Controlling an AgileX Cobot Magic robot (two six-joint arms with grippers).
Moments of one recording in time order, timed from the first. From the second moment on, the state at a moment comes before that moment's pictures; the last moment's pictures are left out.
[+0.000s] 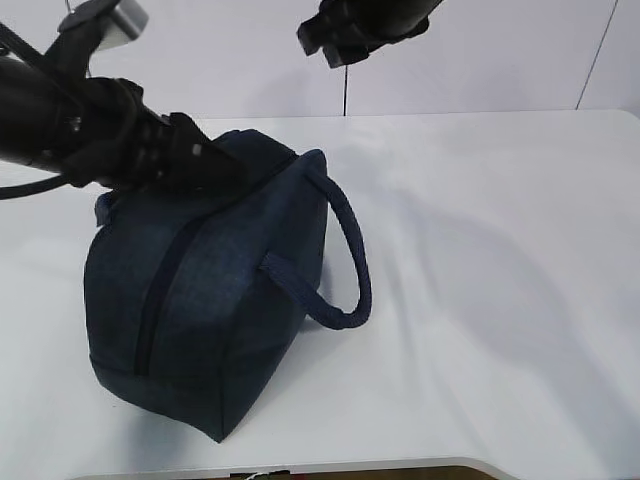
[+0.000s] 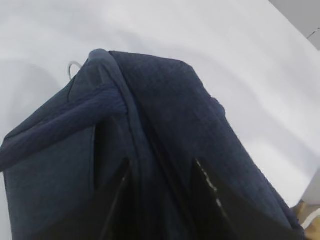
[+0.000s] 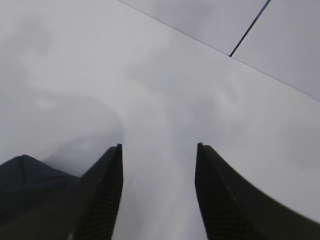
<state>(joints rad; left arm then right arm) -0.41 1.52 -0.99 -1.10 0.50 0.91 0.51 1.94 -1.85 -0.22 0.75 0.04</state>
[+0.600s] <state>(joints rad) -0.21 1.49 -1.15 -0.93 0.94 0.84 0.51 1.82 -1.85 -0.23 0.93 -0.04</state>
